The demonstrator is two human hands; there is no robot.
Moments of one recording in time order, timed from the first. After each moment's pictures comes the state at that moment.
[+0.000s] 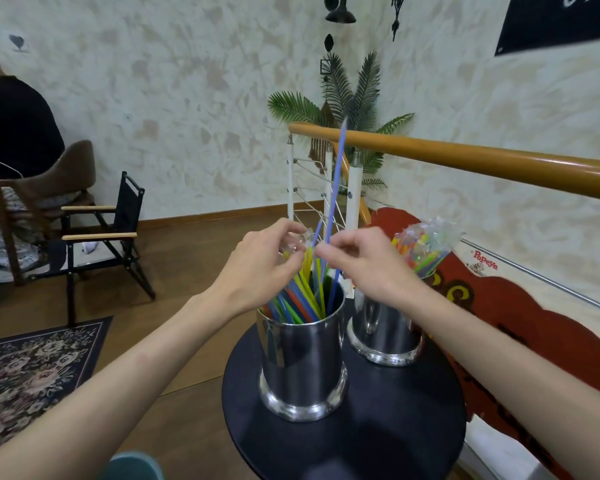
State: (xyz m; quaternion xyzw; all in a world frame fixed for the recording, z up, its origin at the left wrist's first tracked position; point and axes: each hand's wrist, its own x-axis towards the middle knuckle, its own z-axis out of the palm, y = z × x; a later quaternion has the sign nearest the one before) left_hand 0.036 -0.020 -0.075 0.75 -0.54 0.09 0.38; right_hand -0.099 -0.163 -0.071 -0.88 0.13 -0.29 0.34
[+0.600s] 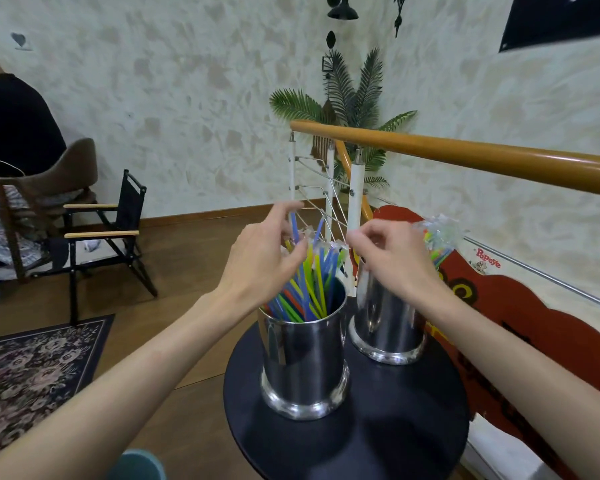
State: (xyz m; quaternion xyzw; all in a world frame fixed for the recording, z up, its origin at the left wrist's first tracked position) left_hand 0.032 -0.027 -0.076 0.73 -0.52 0.16 0.41; right_hand -0.111 -0.172 -0.071 -0.85 0.20 -0.39 0.30
